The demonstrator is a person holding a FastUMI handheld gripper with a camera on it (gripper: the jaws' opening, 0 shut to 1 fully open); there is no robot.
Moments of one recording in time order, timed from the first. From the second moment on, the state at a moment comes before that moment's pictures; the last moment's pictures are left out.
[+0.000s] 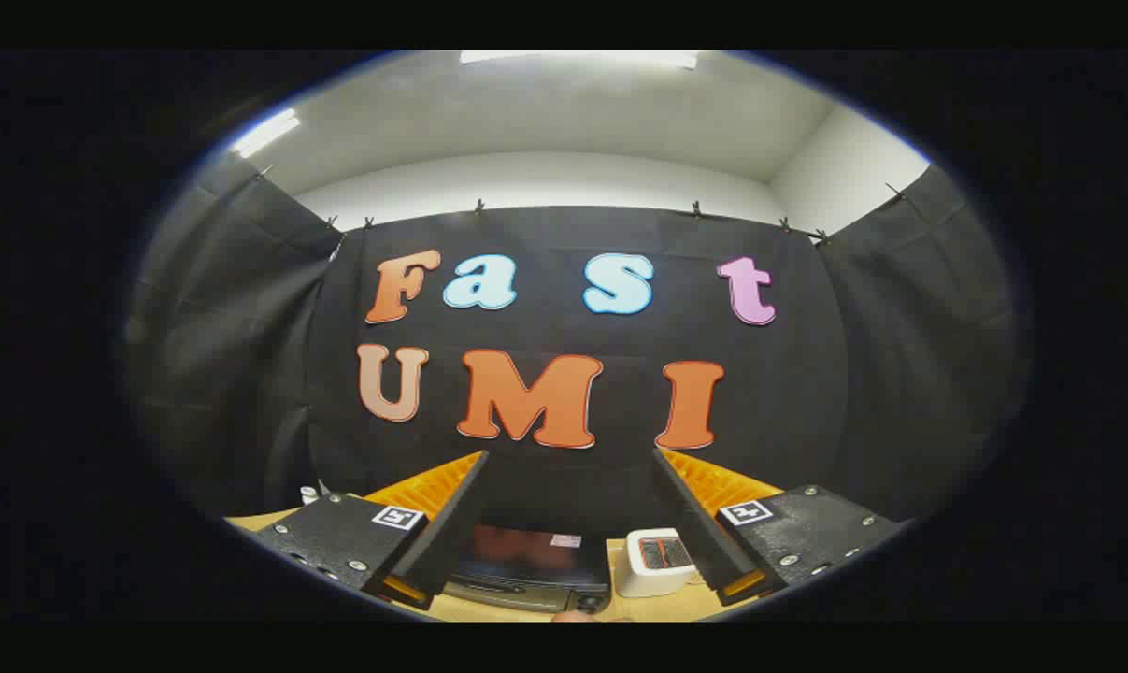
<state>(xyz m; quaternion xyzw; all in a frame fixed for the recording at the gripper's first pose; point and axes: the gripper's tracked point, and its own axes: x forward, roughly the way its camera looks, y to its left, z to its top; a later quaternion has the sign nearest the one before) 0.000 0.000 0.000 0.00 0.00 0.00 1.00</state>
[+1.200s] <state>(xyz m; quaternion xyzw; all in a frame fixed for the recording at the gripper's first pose) 0.012 0.003 -0.004 0.02 0.01 0.00 1.00</state>
